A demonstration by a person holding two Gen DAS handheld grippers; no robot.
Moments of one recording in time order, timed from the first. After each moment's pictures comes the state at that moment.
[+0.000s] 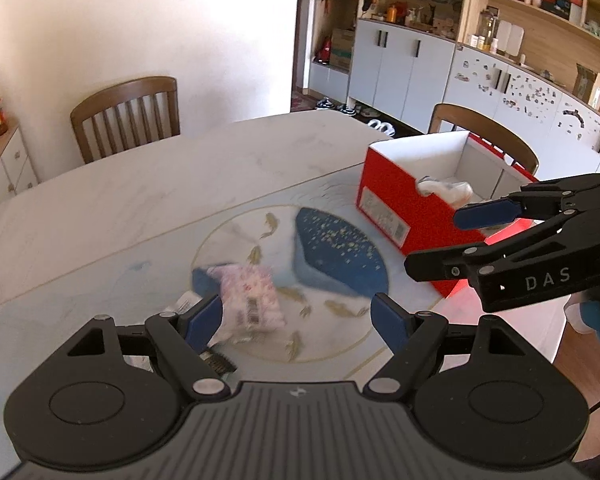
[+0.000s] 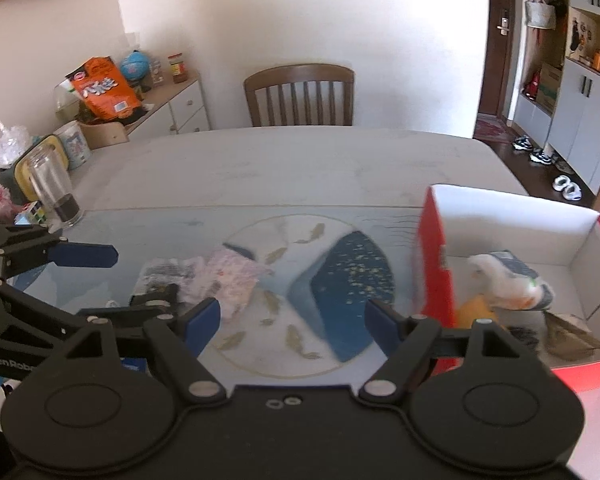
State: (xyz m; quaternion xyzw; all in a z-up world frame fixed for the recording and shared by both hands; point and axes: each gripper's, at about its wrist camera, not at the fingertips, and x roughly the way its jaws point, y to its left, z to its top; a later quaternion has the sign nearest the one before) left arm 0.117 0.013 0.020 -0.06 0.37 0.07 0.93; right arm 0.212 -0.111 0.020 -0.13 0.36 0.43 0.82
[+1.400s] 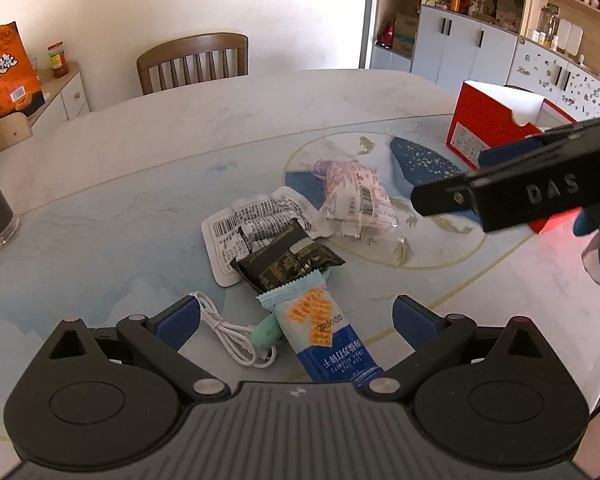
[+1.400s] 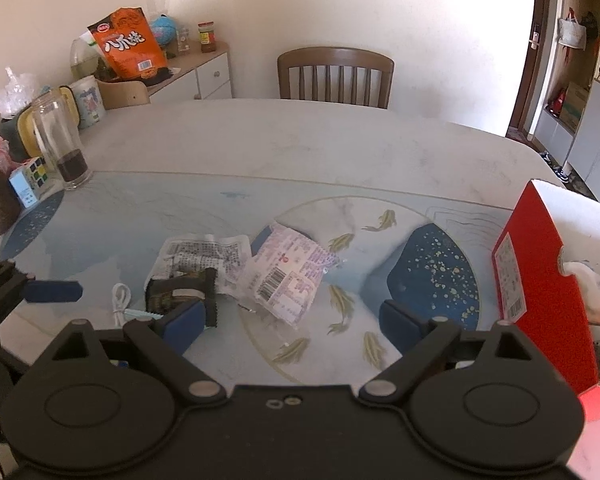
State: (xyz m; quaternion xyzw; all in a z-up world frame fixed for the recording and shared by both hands) left arm 0.060 0.053 -0.068 -0.08 0.39 0.16 0.91; right arm 0.187 -0.032 -0.037 -0.17 0.35 0.43 0.81
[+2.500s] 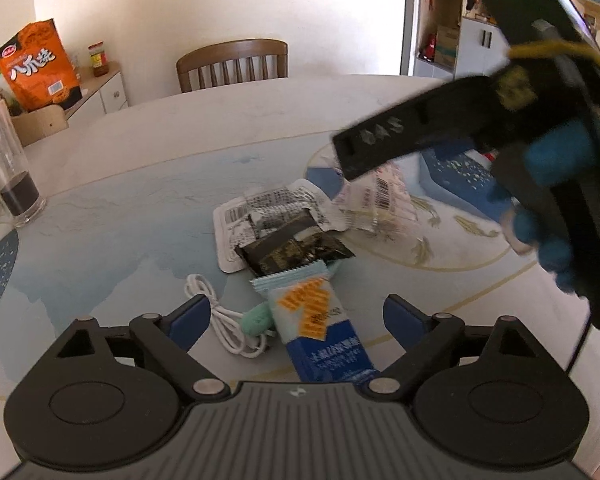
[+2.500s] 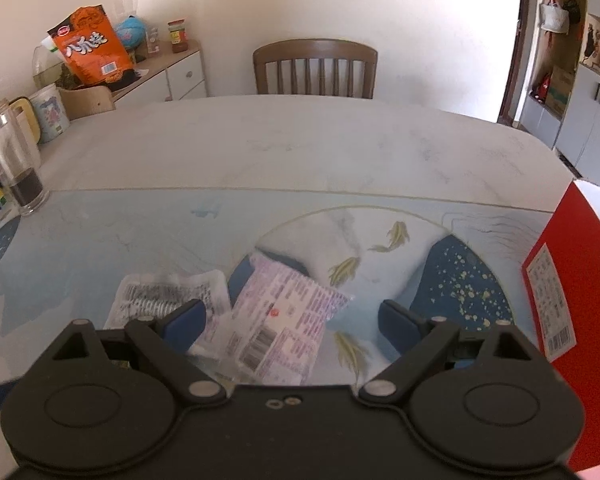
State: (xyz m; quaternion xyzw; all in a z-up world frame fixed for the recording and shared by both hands) left arm 0.065 0.026 -0.087 -0.07 0.37 0.23 0.90; right arm 0.223 0.023 -0.070 -0.15 0.36 0.40 0.83
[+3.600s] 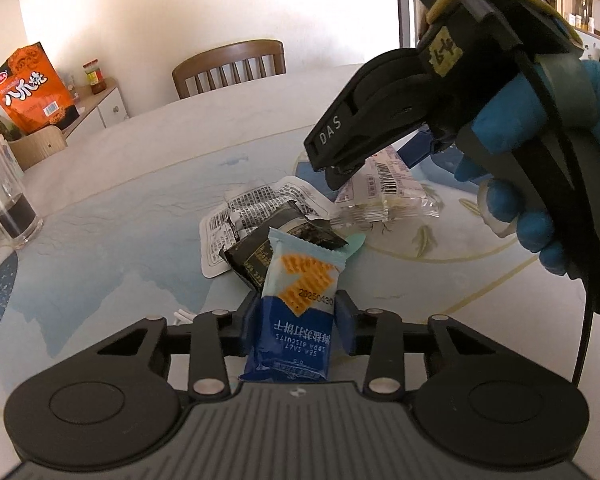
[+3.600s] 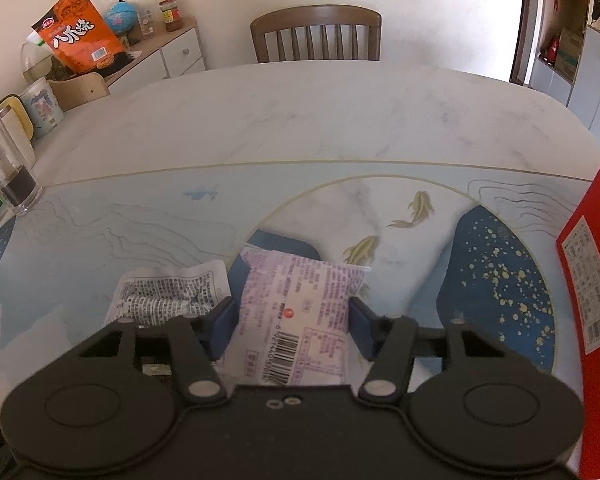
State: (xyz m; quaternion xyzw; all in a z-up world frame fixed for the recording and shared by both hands) left arm 0.086 0.017 -0.103 -0.03 0.38 0.24 0.89; right arm 0.240 0.037 -0.088 -0.14 0.42 0.40 0.80
